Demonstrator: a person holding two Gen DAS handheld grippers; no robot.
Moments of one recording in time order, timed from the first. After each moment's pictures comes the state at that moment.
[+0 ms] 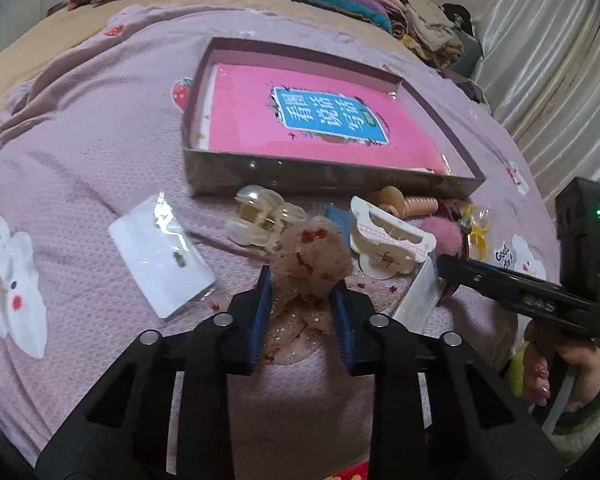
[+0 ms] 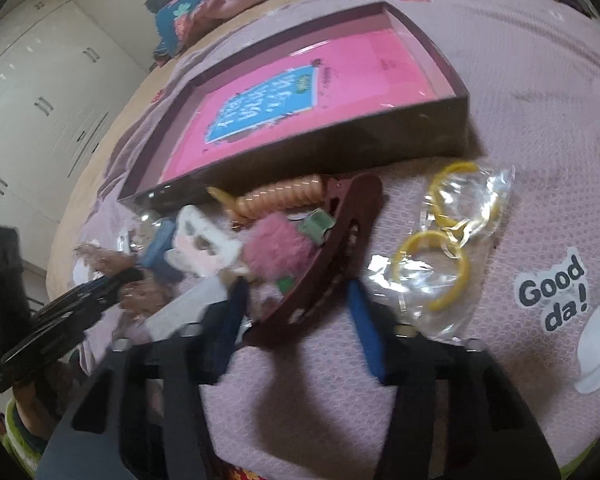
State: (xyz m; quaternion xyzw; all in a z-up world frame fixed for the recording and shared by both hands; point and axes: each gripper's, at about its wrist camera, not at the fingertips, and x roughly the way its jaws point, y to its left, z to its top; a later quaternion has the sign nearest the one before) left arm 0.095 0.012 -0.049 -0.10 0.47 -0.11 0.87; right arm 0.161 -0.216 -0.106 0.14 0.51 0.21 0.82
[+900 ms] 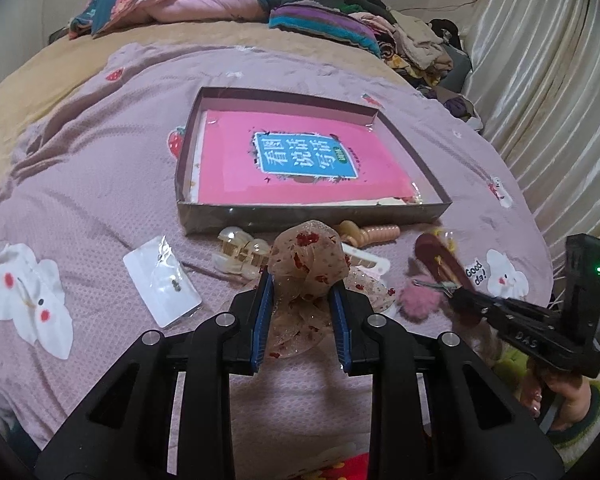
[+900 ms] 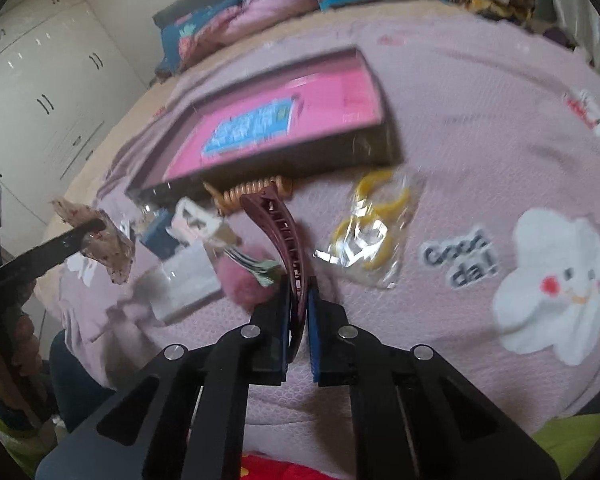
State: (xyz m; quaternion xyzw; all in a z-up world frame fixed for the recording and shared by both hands) left arm 0.082 -0.007 -0.004 -0.09 0.44 -0.10 0.89; right arm 0.107 -0.257 -0.076 0.10 0.44 0.19 0.87
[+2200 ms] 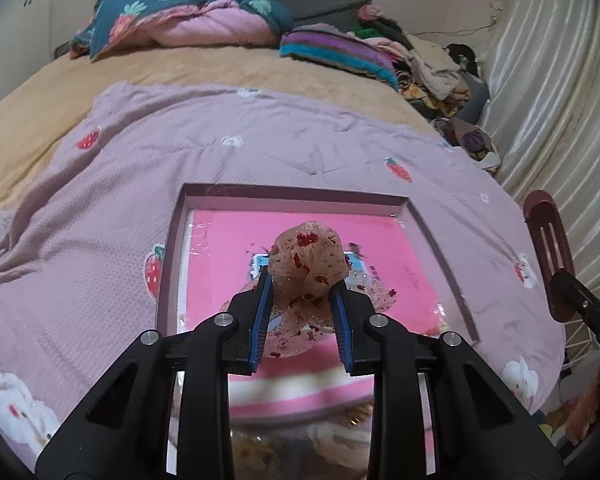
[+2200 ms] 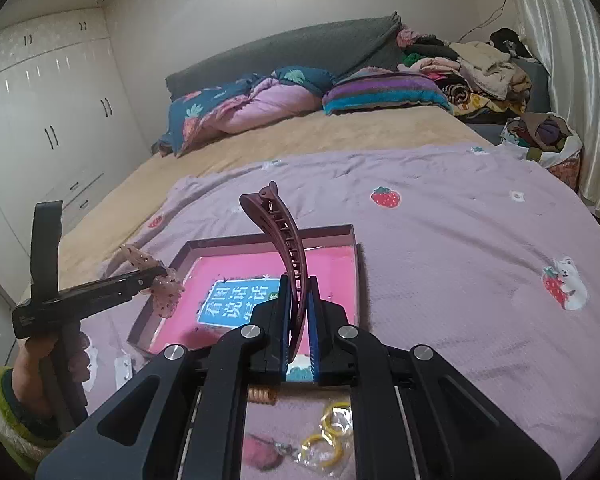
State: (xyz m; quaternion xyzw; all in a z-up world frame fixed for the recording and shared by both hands) left arm 0.225 -0.008 0.021 -0.10 0.41 -0.07 0.90; right arm 0.200 -0.270 0.034 0.07 0.31 0.17 0.93
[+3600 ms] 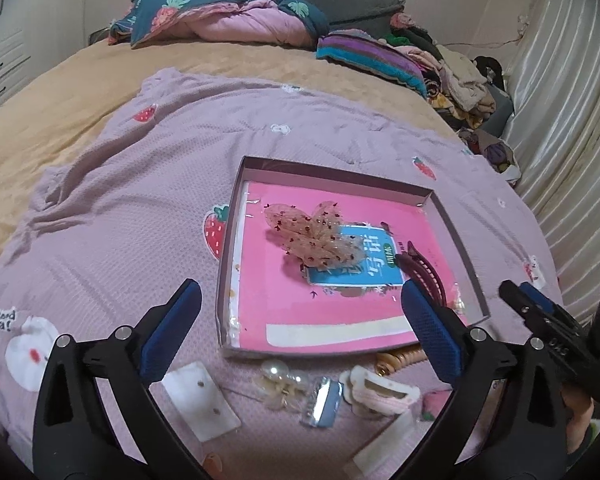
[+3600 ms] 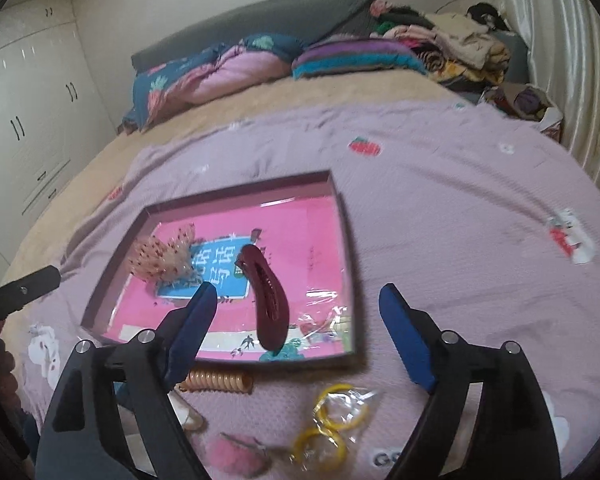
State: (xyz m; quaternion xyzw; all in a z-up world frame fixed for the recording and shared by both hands) left arm 0.166 0.022 0.033 -0.12 0.41 -0.02 0.91; right arm 0.206 -0.254 -0.016 0.07 0.36 0.11 0.92
